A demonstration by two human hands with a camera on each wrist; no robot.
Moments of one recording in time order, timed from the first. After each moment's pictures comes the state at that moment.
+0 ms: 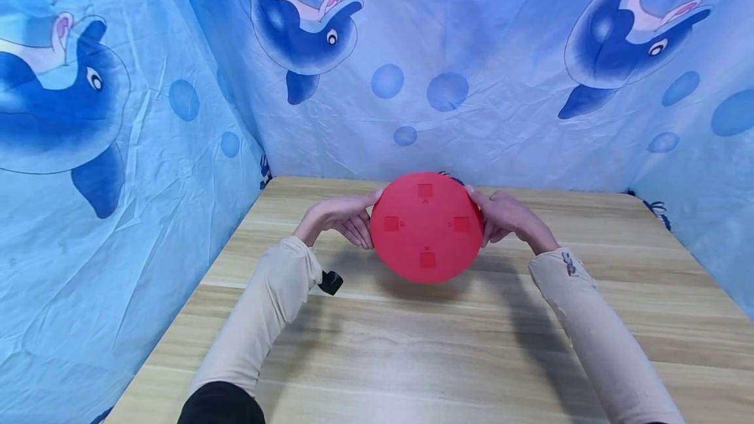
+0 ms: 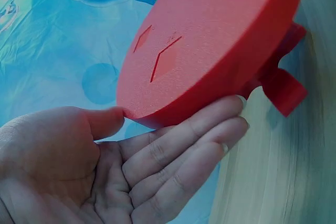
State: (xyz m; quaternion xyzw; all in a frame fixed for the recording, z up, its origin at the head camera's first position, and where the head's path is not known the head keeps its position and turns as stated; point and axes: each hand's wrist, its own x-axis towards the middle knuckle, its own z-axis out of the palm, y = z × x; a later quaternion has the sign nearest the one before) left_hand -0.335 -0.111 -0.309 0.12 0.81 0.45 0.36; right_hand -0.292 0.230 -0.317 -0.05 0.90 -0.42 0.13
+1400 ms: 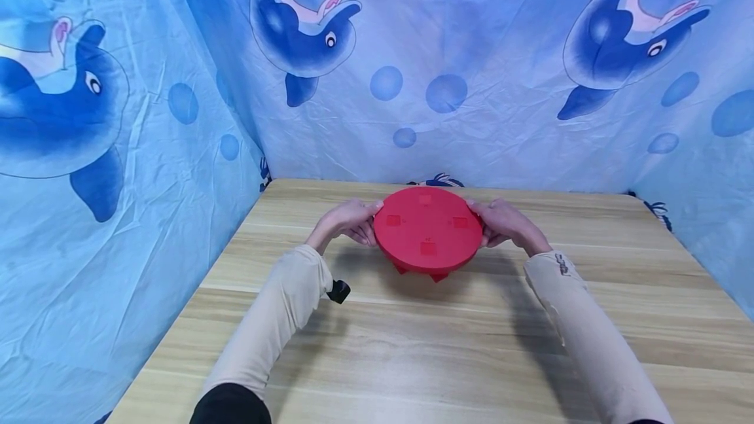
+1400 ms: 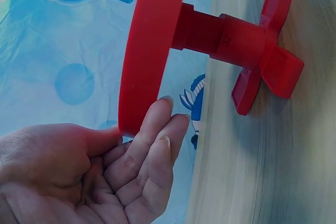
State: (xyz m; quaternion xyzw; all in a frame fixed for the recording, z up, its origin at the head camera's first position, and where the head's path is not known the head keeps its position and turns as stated) left_hand -0.340 -0.099 -0.335 0.10 0.83 0.48 0.27; right_hand -0.302 0.236 -0.343 0.00 0.87 -0.47 0.14
